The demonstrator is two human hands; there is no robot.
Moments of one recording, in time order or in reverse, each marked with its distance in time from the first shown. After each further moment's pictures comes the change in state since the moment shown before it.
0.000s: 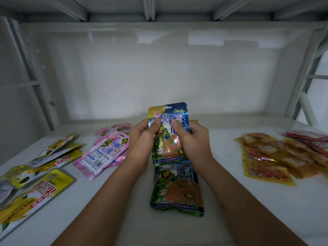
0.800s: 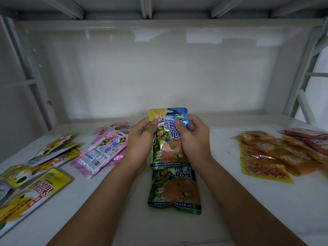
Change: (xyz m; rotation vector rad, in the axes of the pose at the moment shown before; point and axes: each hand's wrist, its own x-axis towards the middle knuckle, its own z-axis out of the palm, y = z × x) left_hand 0.002 -0.006 0.001 0.094 -0.011 0.038; right_hand 0.004 0.005 -0.004 0.108 0.083 0.022
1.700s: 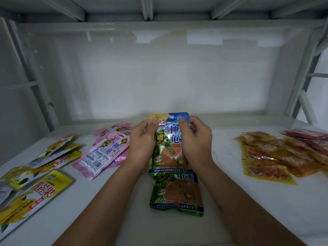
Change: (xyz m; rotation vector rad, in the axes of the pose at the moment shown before) left_hand -0.003 0.006 0.002 0.021 0.027 0.036; right_hand -0.002 0.000 0.005 -0.145 0.090 -0.145
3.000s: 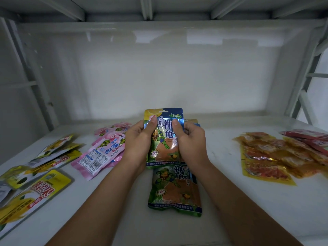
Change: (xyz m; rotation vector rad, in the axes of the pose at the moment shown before) left_hand 0.005 -0.006 -0.004 -0.154 0.012 -0.086; right_hand -0.001 0.007 0.000 0.014 -0.138 0.045
